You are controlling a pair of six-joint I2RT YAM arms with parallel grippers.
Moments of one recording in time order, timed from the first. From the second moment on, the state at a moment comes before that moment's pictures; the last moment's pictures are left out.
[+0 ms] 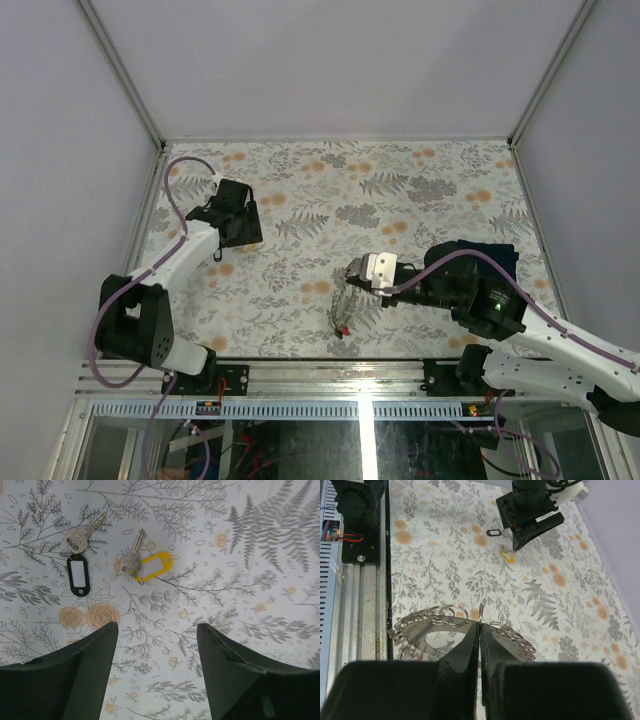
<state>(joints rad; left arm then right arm) -0.25 1.41 1.01 -0.57 -0.16 -0.40 1.05 0.82 0.90 -0.33 -0.22 -0.42</state>
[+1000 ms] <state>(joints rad) -0.25 1.75 1.05 -0.44 -0.37 -0.44 1.05 0.74 0.79 -0.30 -0.23 -0.33</state>
